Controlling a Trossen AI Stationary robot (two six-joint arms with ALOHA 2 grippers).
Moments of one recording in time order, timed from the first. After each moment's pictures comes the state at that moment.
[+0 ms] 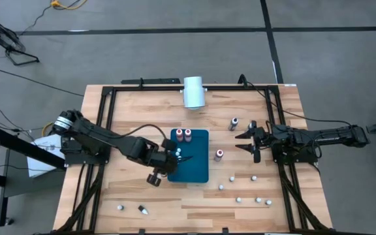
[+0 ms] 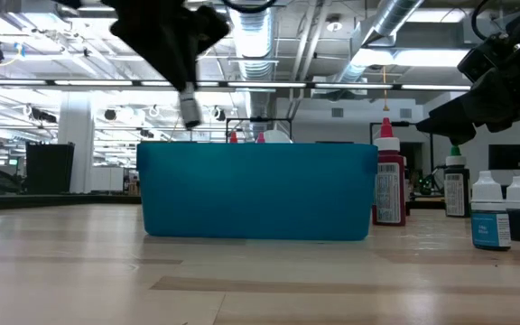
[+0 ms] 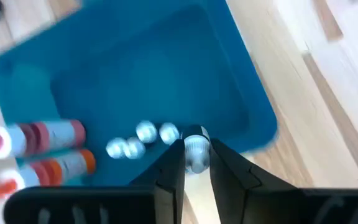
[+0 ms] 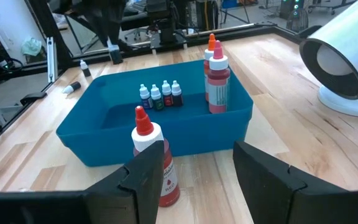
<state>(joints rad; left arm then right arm) -0.31 1.64 1.31 -0.77 -0.17 0.18 0.02 0.27 0.01 0.03 0.03 0.11</state>
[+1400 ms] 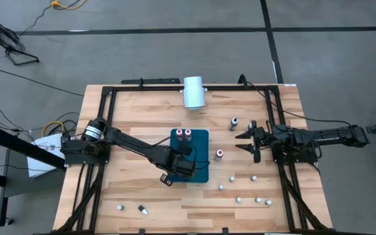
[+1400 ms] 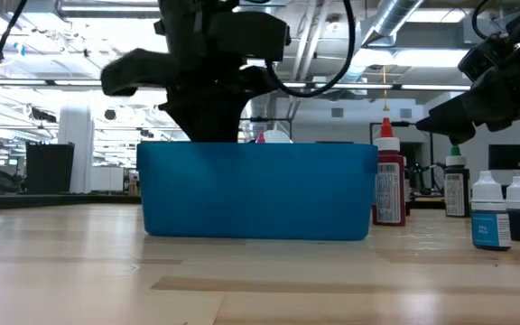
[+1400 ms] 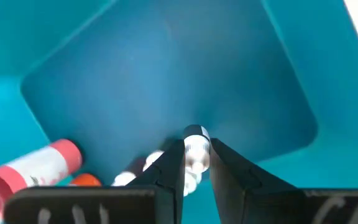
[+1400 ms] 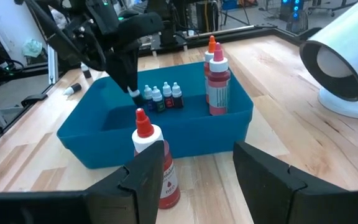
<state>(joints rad) -0.28 1.98 1.52 -0.87 -0.25 0.30 0.02 0.27 0.01 0.03 0.03 0.11</state>
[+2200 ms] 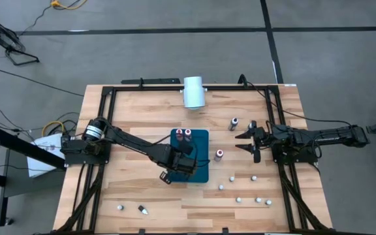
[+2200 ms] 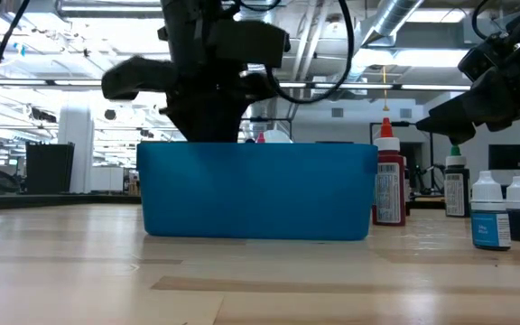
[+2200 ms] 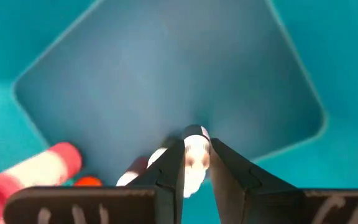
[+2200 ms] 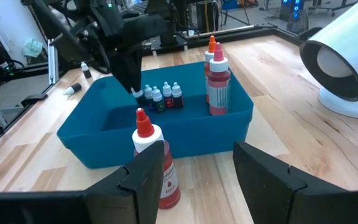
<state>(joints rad) -0.25 1.99 1.52 -0.87 -0.22 0.36 0.02 0.27 0.01 0.03 0.03 0.11</state>
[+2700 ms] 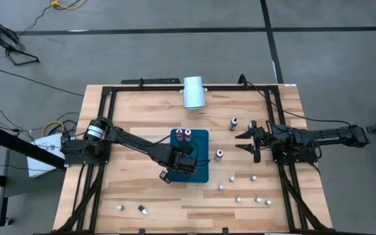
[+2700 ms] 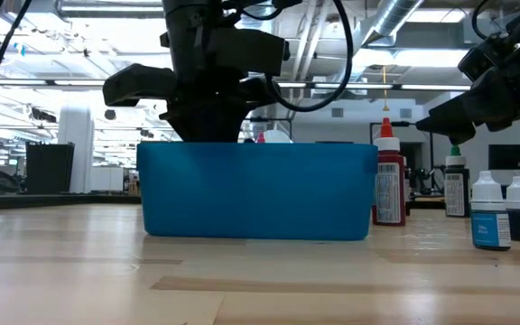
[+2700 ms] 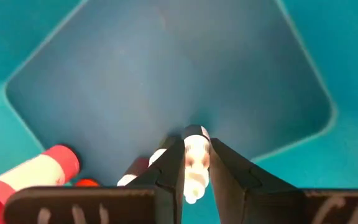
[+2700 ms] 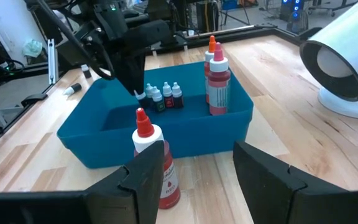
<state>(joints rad) -0.25 2.00 1.51 -0.88 -0.21 0.40 0.02 0.27 0.01 0.03 0.03 0.11</state>
